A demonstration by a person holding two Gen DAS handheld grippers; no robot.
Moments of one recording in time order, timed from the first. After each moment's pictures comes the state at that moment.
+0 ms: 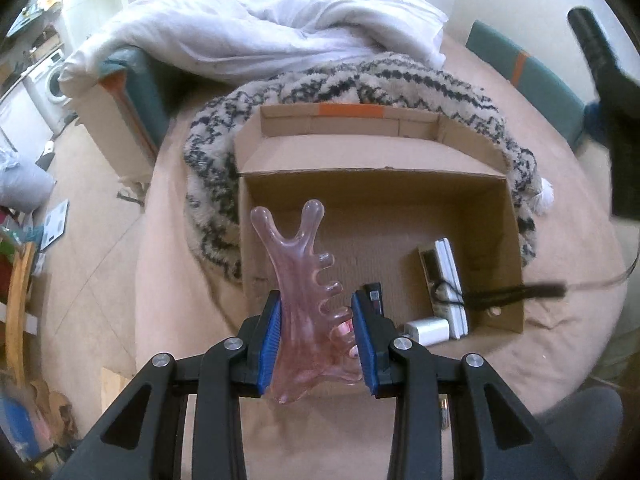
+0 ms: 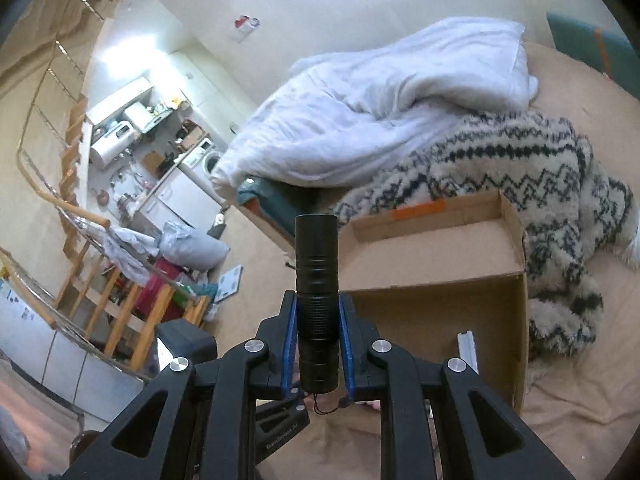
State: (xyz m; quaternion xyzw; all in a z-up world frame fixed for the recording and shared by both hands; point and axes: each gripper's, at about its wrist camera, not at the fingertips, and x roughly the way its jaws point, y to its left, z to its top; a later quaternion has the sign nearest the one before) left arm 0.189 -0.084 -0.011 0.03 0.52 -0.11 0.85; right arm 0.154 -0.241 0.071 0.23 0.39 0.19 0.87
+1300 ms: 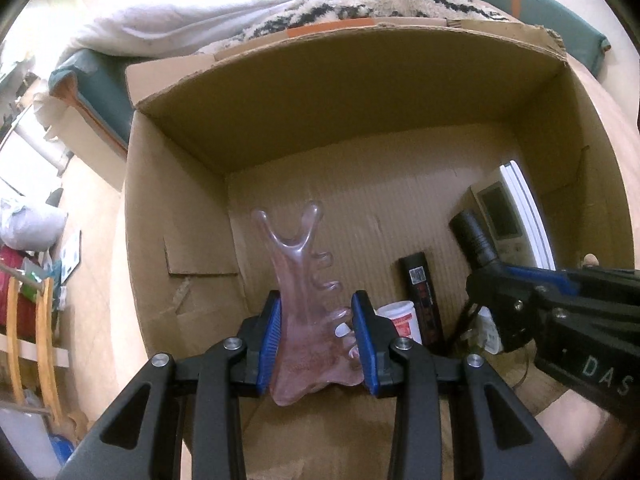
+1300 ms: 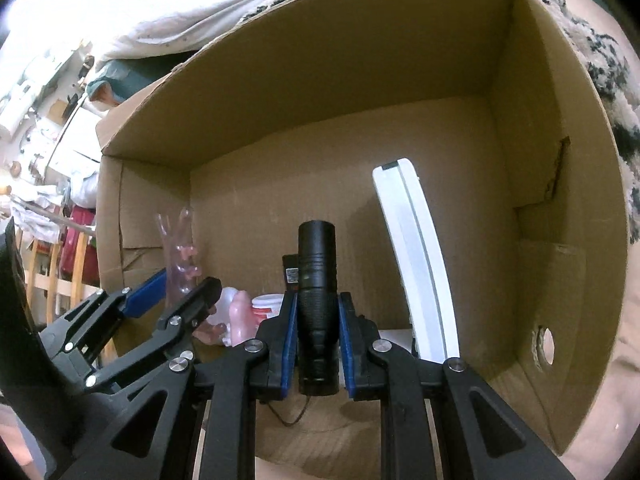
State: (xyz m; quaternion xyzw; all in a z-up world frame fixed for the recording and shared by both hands) left arm 0.209 -0.120 -0.123 0.13 0.53 -0.09 0.83; right arm 0.201 -0.220 -0.127 0.19 0.57 0.09 0.79
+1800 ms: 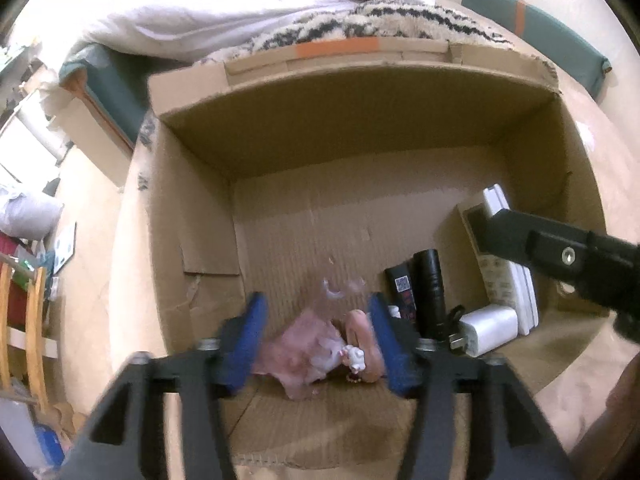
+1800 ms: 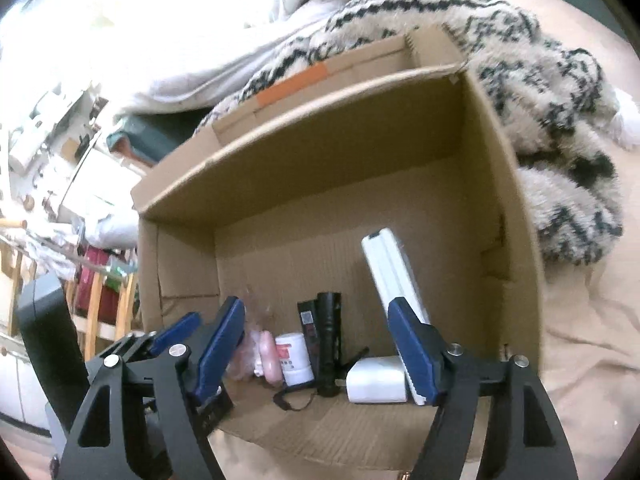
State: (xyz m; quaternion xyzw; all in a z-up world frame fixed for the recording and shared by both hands) left arm 0.206 -0.114 -0.104 0.10 0.52 -0.09 0.85; right arm 0.190 -0.245 -0.087 0.23 0.50 0.07 0.83
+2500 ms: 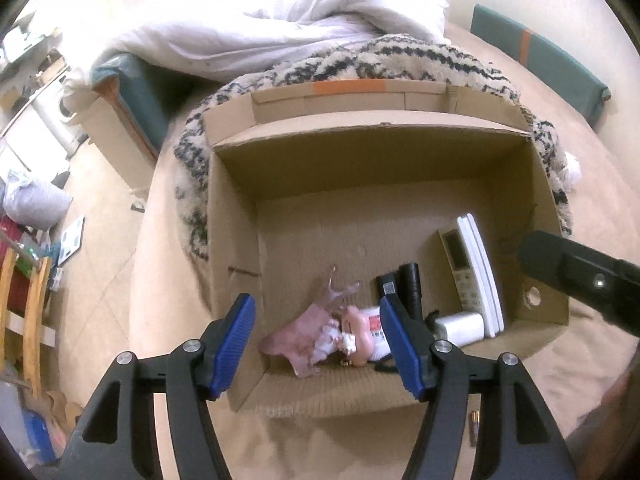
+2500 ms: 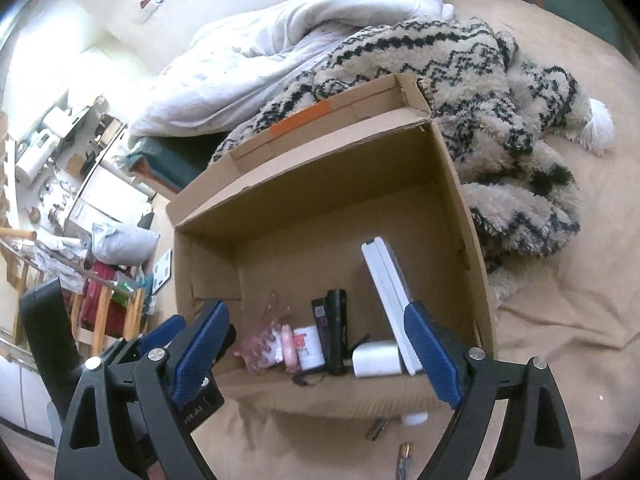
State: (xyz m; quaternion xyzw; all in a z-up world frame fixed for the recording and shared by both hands) left arm 0.177 -0.102 -0.060 0.07 0.50 -0.08 0.86; right arm 0.147 -0.256 -0.044 0.24 0.47 0.08 0.85
